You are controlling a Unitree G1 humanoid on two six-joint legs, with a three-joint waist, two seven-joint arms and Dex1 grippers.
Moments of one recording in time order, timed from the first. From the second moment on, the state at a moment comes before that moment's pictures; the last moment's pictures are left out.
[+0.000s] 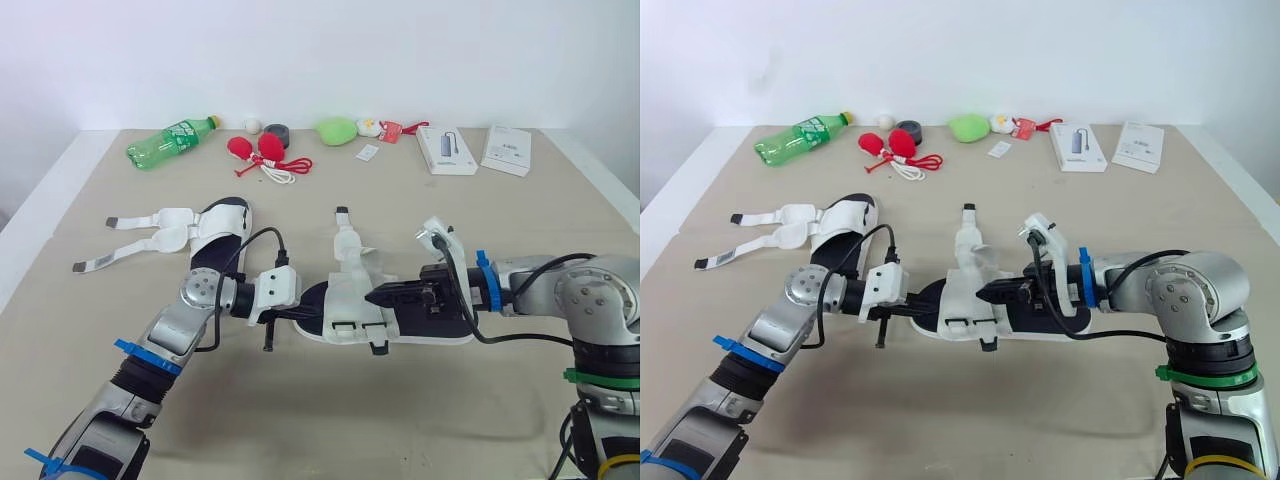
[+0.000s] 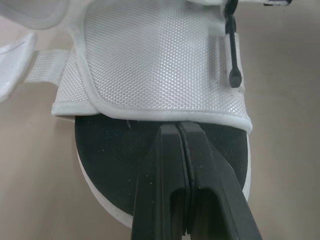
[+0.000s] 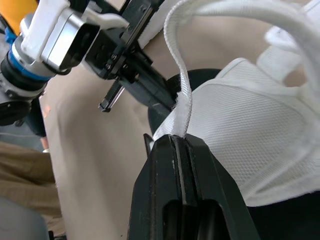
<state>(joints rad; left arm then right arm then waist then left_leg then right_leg) -0.51 0.46 -0.32 0.09 -0.14 0.04 -1.20 -0.60 -0.75 -0.09 -0.27 1.00 1.46 0.68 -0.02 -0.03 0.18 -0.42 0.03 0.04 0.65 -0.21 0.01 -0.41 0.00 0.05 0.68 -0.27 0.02</state>
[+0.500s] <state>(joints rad) -0.51 0.46 -0.33 0.10 -0.14 0.04 -1.20 -0.51 -0.70 -0.22 -0.38 1.11 1.56 0.56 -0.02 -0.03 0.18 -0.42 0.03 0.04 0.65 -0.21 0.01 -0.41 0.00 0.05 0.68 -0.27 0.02</state>
